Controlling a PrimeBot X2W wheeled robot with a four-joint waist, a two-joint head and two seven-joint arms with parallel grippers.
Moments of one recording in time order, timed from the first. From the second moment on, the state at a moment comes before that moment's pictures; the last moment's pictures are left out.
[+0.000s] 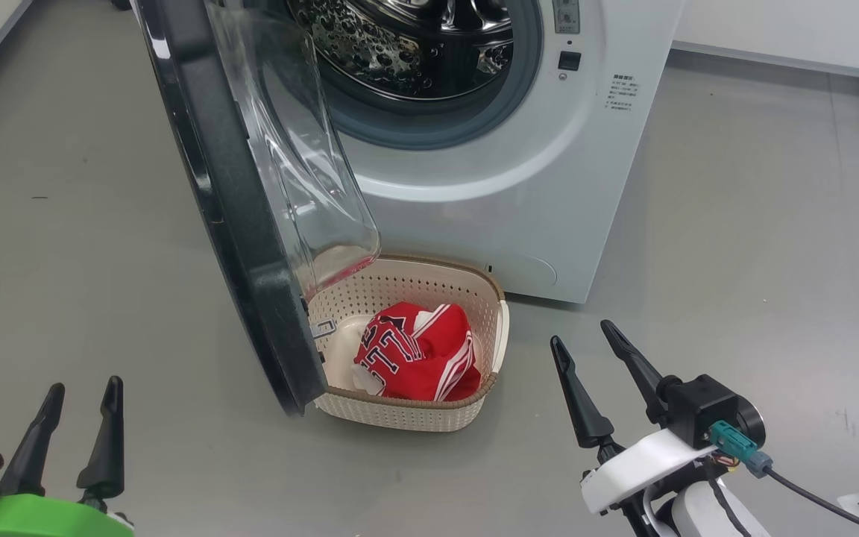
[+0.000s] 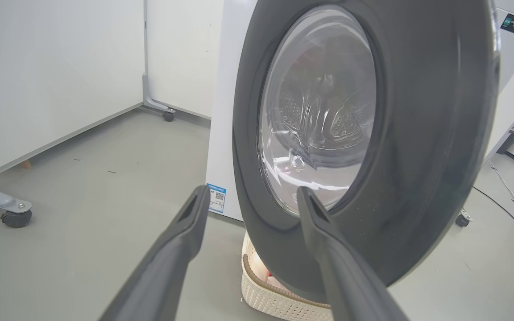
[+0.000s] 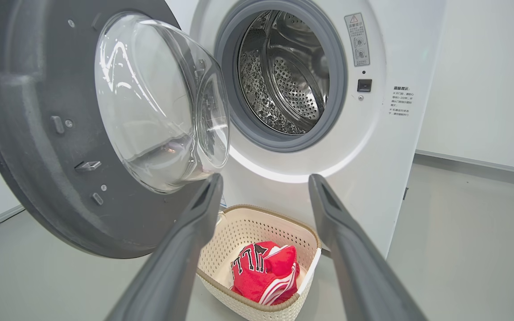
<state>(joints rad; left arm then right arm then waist) 0.09 0.29 -0.06 0.05 -0.68 -0.13 -0.13 -0.09 -0.05 0.37 0.24 0.31 0.04 -0.26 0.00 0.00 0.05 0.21</state>
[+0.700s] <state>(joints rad) 0.09 0.31 -0.09 0.07 -0.69 -0.13 -0.17 -0.09 -0.05 0.38 0.24 0.32 0.03 -0.26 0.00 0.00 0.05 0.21</state>
